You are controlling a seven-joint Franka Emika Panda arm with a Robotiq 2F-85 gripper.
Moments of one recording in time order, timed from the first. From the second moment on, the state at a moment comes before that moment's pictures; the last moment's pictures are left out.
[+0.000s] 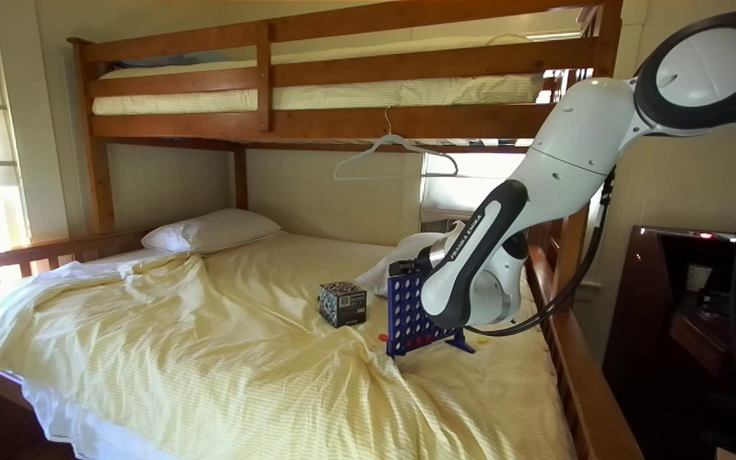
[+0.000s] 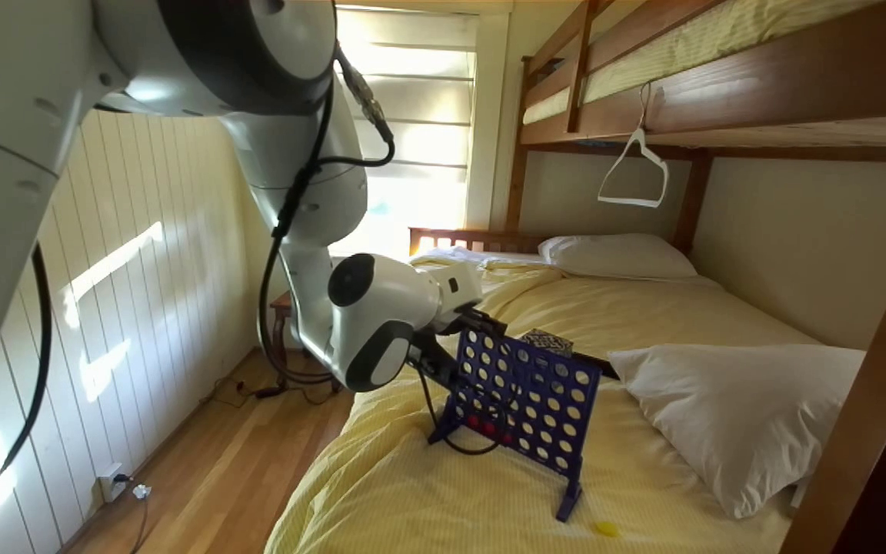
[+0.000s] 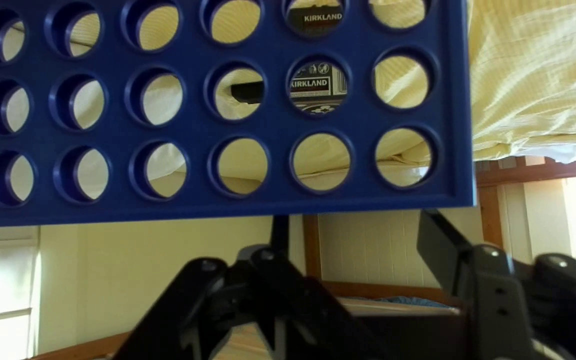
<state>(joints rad) 0.13 0.48 -0.07 -2.27 0.42 3.92 -0.09</state>
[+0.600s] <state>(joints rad) 0.13 0.46 -0.07 -2.28 0.42 3.91 -0.07</state>
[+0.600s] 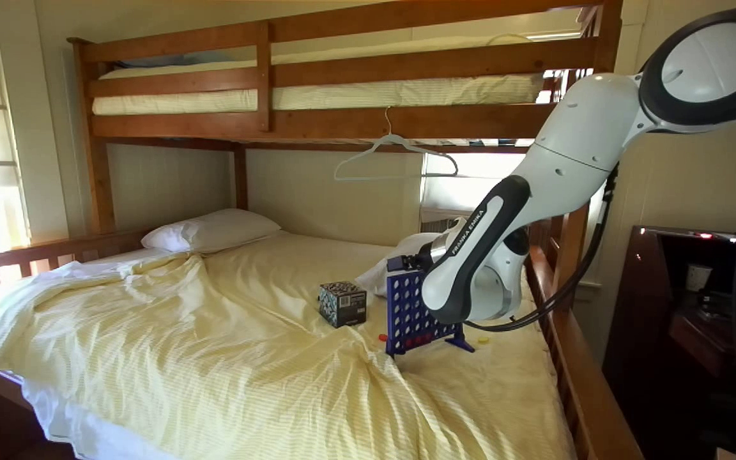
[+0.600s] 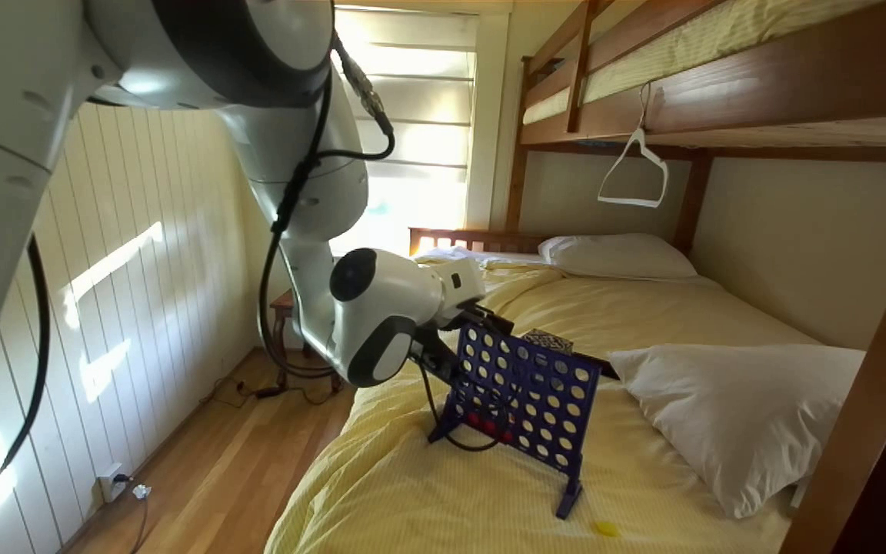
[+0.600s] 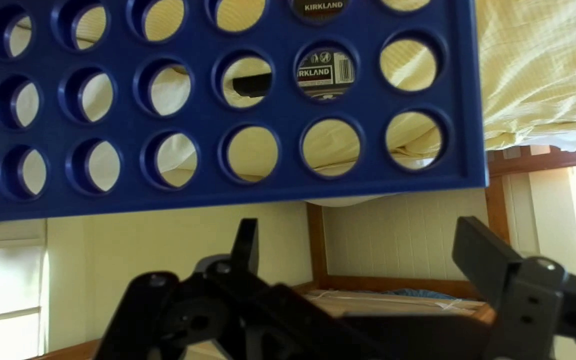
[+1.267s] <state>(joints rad) 0.12 0.32 -0.07 -2.34 0.46 3.84 -0.08</state>
